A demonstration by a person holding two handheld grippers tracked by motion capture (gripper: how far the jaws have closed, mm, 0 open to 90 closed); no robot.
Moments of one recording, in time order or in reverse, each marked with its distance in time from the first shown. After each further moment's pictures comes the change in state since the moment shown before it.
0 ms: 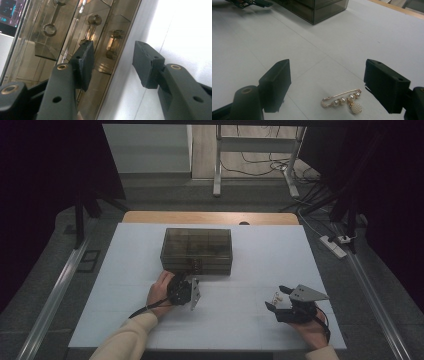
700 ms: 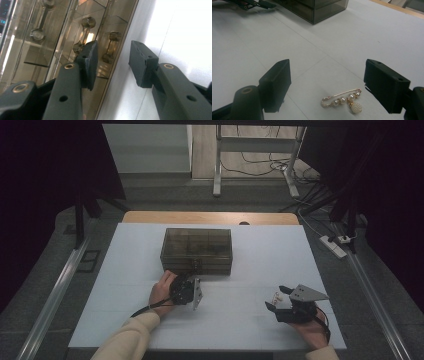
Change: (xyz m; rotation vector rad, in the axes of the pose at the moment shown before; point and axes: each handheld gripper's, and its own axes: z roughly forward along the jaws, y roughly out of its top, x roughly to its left) left arm -0.005 0.003 0.007 0.004 -0.001 0.024; right arm 0.000 0.000 0.000 0.001 0.001 0.001
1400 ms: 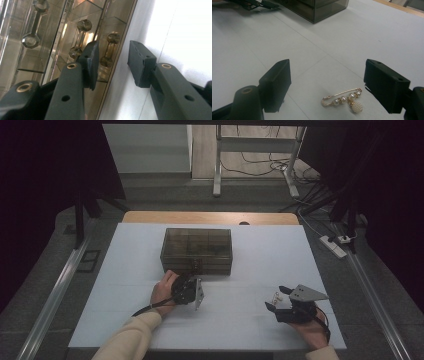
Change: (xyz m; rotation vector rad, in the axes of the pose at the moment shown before) left arm -0.003 0.002 0.006 -0.001 0.013 0.020; right arm 0.000 0.000 0.000 0.006 0.002 -0.001
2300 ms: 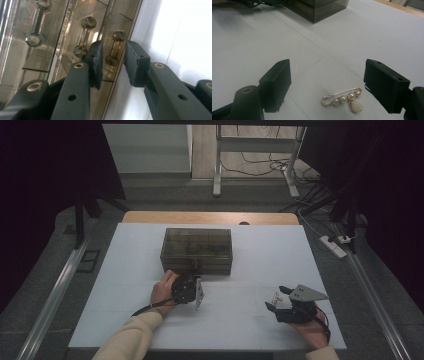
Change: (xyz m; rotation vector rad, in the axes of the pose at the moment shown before) left arm -0.001 -0.002 0.003 0.013 0.046 0.028; right arm 0.000 0.000 0.000 0.000 0.000 0.002
